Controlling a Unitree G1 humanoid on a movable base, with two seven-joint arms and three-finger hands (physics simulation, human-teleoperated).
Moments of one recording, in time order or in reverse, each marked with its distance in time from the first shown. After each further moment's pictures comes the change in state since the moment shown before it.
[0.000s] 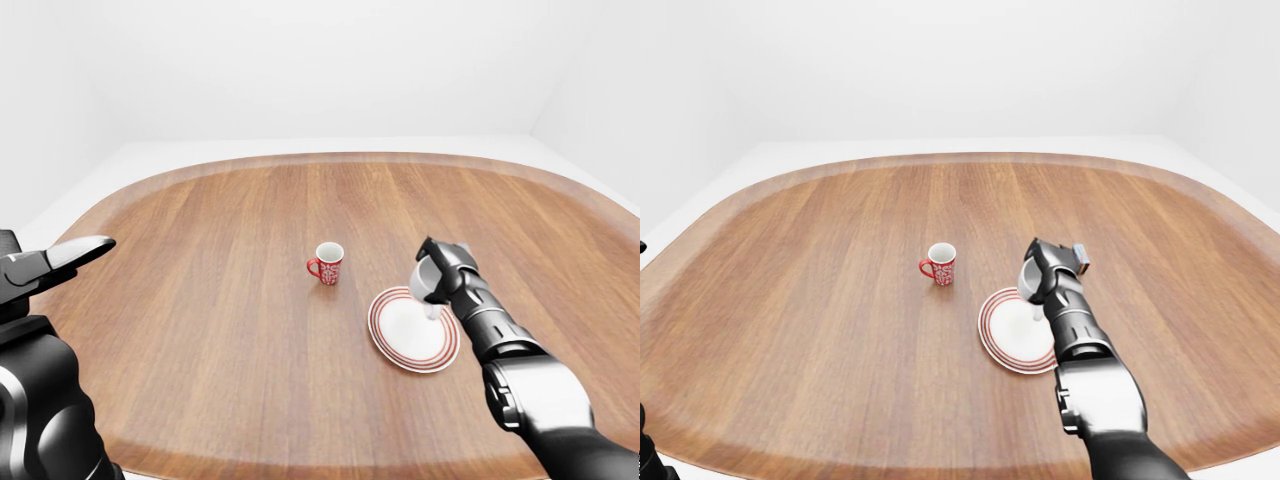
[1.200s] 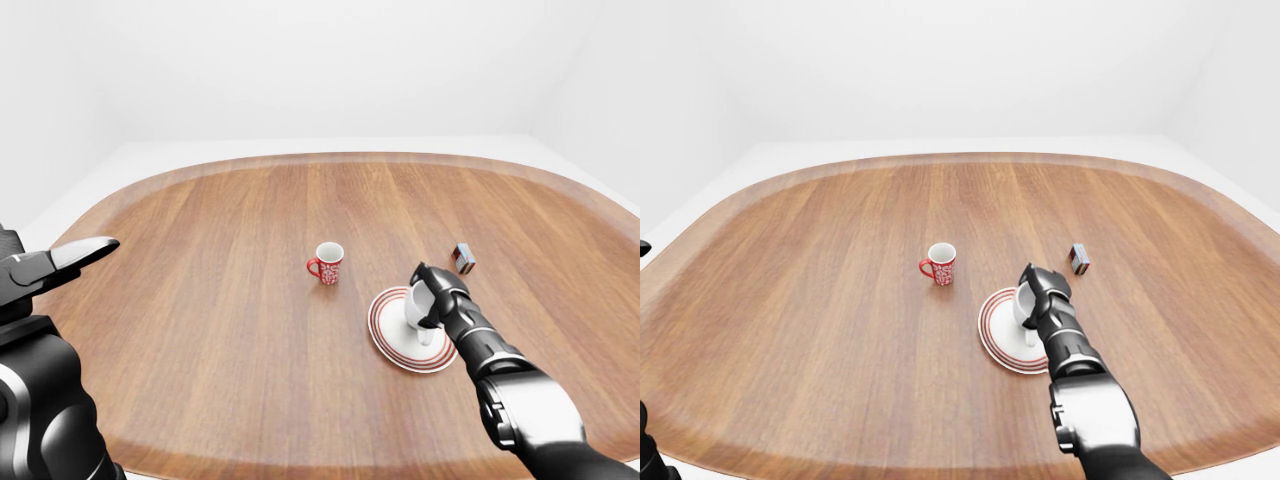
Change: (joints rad) left arm 0.001 -0.005 -0.006 -0.001 0.010 0.000 -0.004; right arm 0.091 0.049 0.010 0.037 0.027 0.000 -0.009
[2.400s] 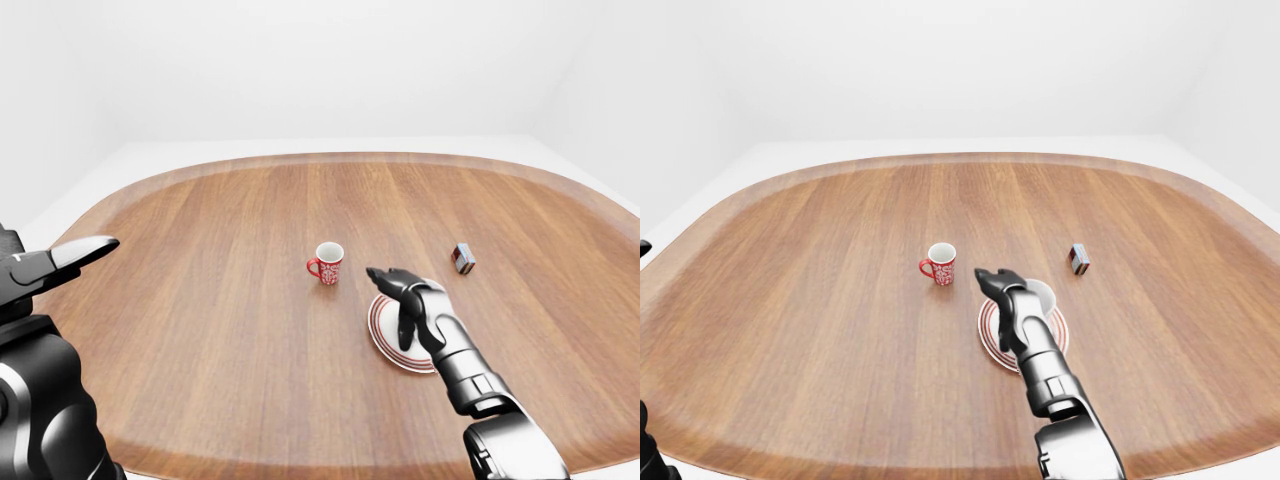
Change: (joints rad) left arm -0.001 0.001 0.001 0.005 0.002 0.000 0.001; right arm 0.193 0.110 0.113 -0.604 -0.318 0.000 0.573
